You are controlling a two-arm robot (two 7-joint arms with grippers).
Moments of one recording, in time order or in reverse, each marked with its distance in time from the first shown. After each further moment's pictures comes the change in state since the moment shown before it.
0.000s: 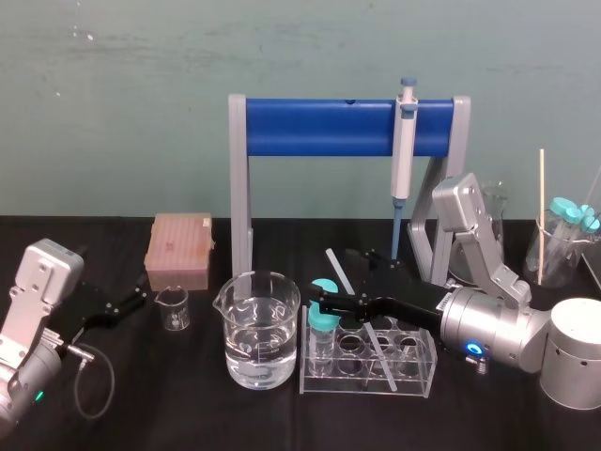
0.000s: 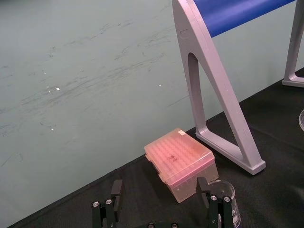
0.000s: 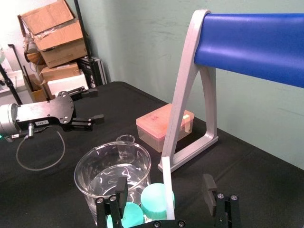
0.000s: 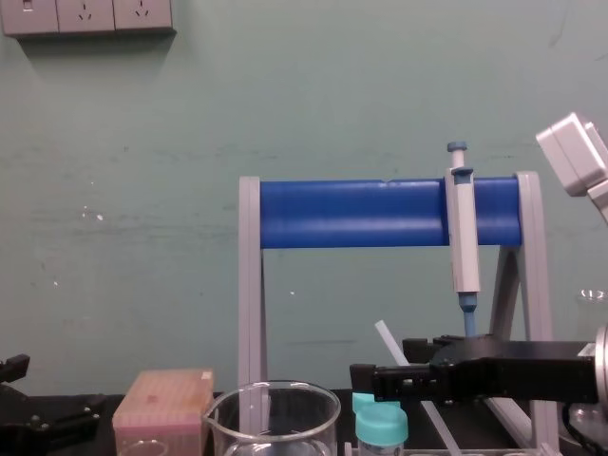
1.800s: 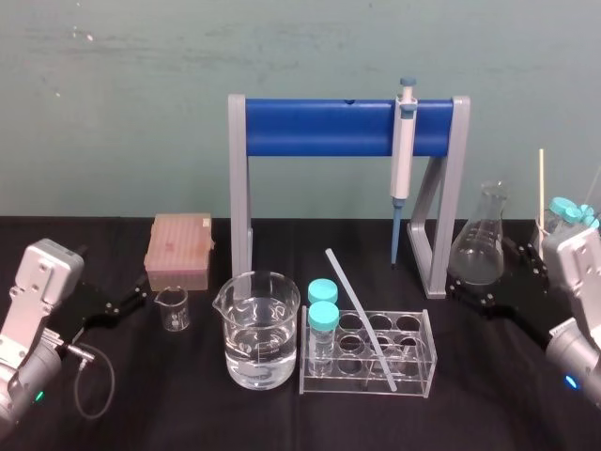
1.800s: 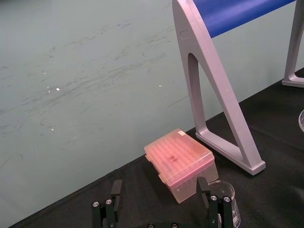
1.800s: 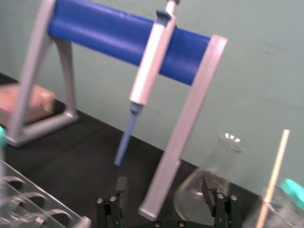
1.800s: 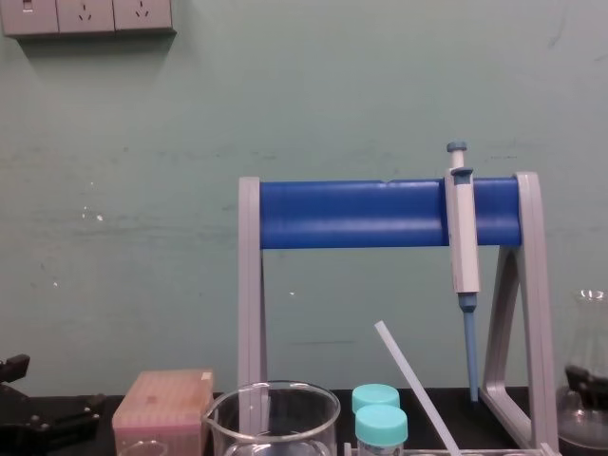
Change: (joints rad) left arm 0.000 0.000 0.000 0.000 0.000 0.000 0.000; right arm -0.223 0.155 0.106 -0.077 -0.213 -0.257 -0.492
